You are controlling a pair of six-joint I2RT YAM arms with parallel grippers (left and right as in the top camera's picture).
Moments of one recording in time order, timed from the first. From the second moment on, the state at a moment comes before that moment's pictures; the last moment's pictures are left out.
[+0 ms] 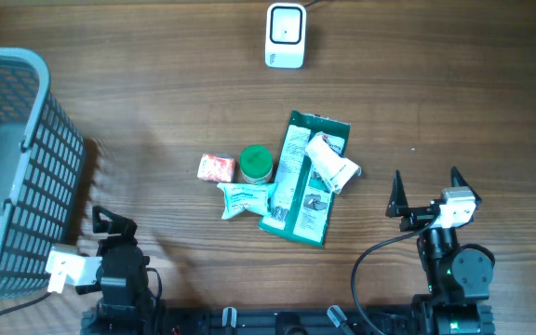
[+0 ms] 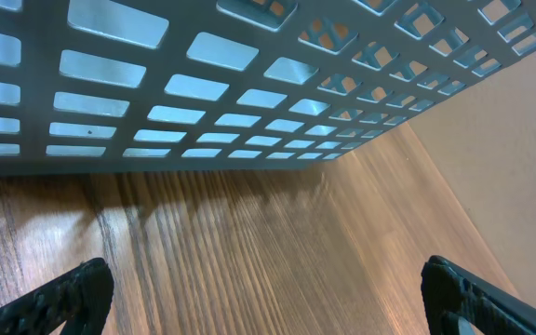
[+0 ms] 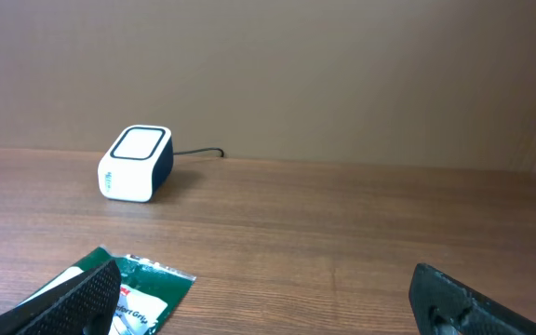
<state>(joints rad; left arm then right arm) -0.09 0.01 0.20 -0.76 -0.76 -1.10 0.03 0.01 0.01 0.00 -0.03 -0.03</state>
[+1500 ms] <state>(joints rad) -0.09 0.01 0.20 -0.76 -0.76 -1.10 0.03 0.53 0.47 0.04 -0.05 0.23</state>
